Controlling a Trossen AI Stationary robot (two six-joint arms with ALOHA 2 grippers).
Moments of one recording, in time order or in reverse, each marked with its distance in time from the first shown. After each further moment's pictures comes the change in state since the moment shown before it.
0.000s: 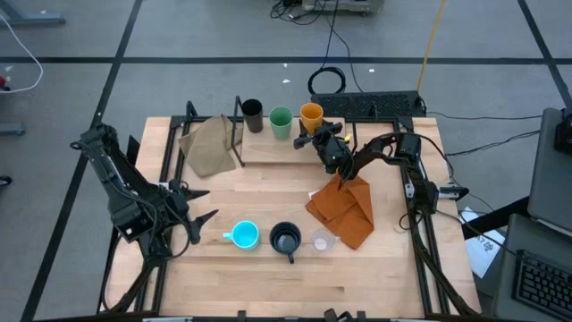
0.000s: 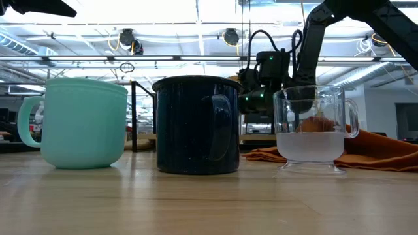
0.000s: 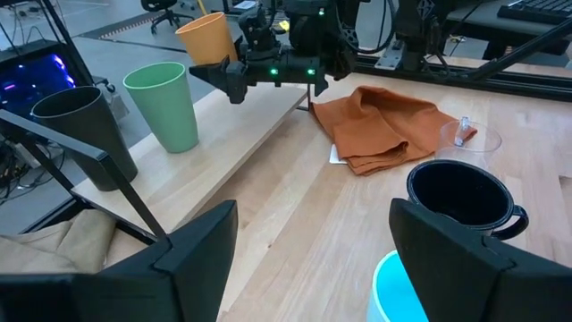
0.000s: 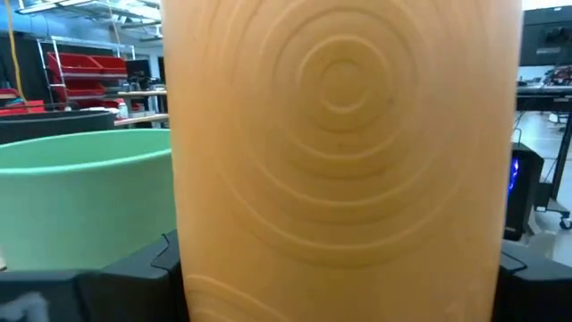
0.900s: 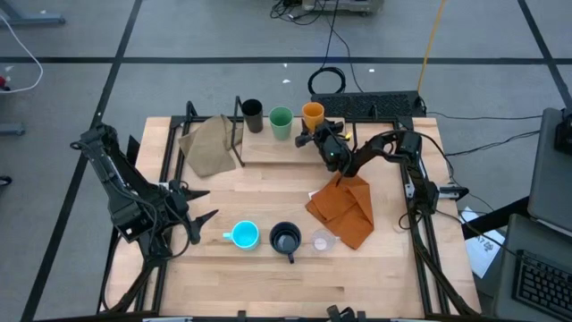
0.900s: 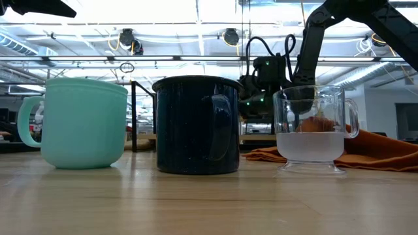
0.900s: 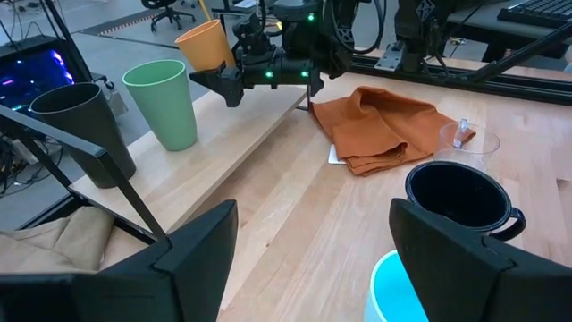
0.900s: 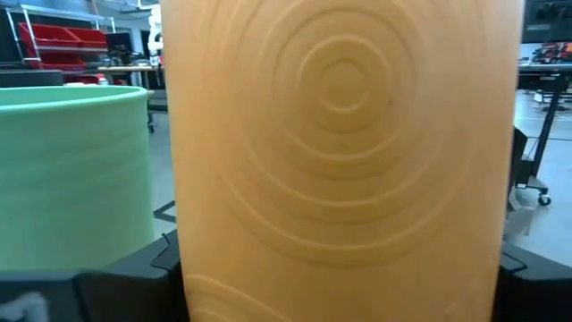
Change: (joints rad) left arm 0.000 0.000 0.000 0.000 0.002 -0.014; right arm -0.038 0.000 0.000 -0.099 0.001 0.060
